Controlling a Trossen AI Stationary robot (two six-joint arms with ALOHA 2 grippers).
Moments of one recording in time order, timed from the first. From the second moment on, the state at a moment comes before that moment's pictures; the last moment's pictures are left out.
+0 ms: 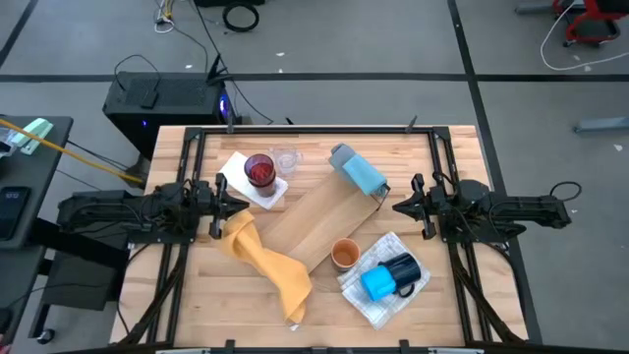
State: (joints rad) left arm 0.05 0.20 0.01 0.26 0.01 -0.04; right arm -0.04 0.01 0.02 0.02 -0.11 0.05
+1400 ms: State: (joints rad) left arm 0.05 0.20 0.01 0.26 0.01 -0.04; right arm -0.04 0.01 0.02 0.02 -0.11 0.05
